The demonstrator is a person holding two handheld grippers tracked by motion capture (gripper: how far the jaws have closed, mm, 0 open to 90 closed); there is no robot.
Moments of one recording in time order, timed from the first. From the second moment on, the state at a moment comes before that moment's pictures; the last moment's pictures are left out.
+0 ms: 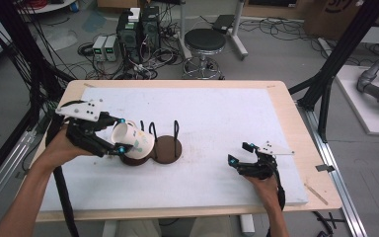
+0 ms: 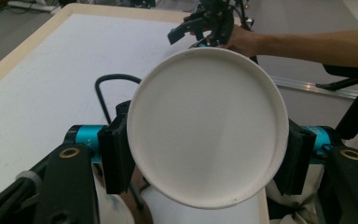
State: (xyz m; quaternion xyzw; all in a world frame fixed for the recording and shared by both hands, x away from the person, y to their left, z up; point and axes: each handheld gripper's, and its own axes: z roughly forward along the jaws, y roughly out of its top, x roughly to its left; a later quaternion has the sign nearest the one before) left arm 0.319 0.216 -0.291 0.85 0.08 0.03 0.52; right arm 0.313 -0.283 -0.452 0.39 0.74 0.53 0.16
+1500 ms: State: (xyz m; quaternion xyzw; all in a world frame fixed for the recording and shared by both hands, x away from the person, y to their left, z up) left arm 0.296 0.208 -0.381 0.77 0.09 0.02 0.63; right arm 0.311 -0.283 -0.452 0.38 0.73 0.54 0.17
